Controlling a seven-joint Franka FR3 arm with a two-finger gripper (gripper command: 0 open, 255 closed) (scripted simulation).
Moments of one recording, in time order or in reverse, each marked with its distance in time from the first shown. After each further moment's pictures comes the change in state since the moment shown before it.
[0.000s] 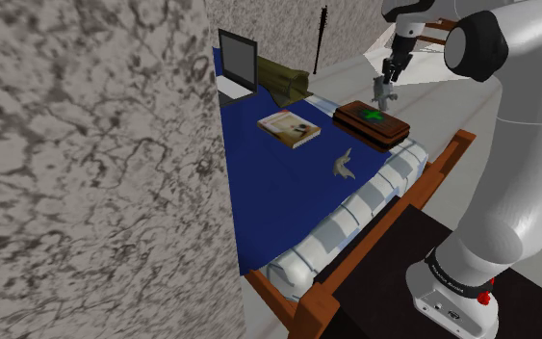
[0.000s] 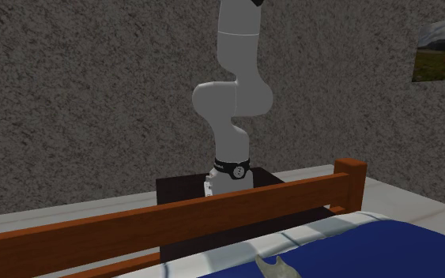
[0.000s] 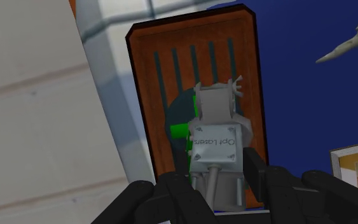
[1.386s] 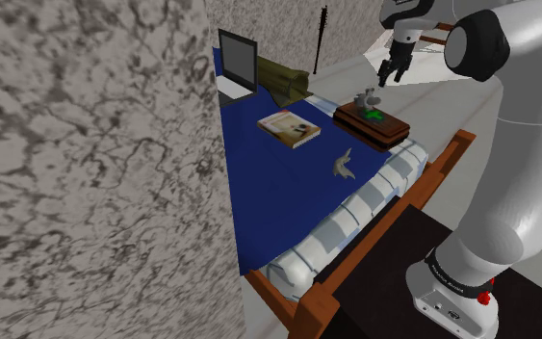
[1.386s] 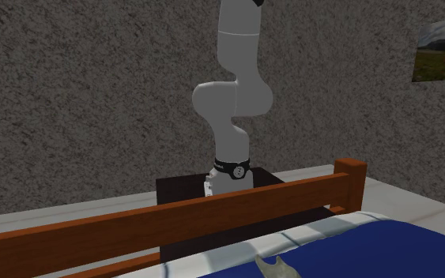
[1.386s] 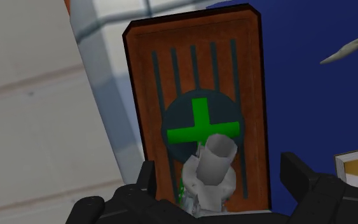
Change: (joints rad) arm 0.012 -0.007 0.001 -0.055 -0.002 0.050 0.002
